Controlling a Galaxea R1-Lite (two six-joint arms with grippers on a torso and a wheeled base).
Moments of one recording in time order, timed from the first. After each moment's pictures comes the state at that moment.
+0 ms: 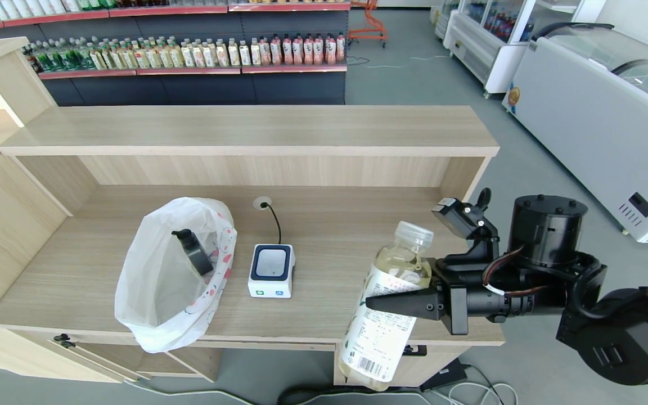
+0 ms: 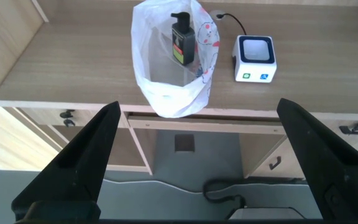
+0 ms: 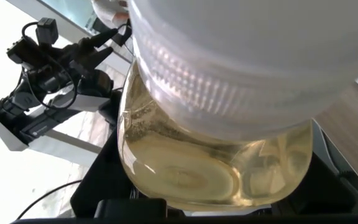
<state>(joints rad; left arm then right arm) 0.00 0.00 0.00 0.00 0.00 0.00 0.52 1.80 -0.66 -1.00 0.98 0.27</state>
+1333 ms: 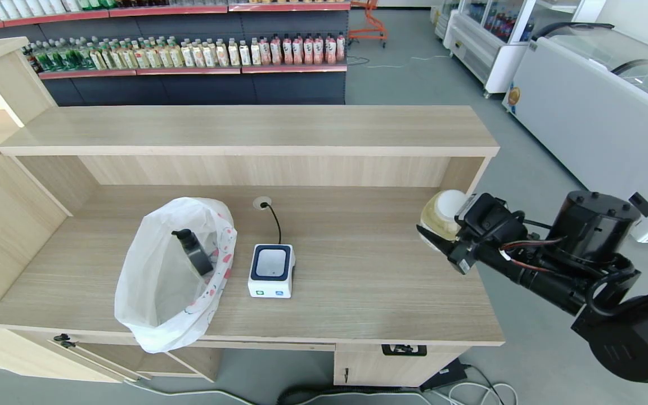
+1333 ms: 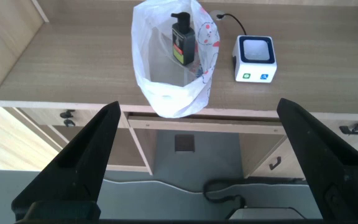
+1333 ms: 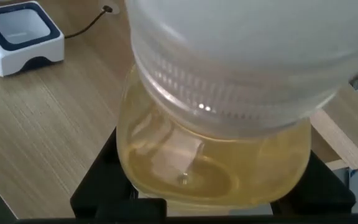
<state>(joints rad) 0.00 0.00 0.00 0.00 0.00 0.00 0.38 1.82 -0.57 -1.32 0.20 -0.77</state>
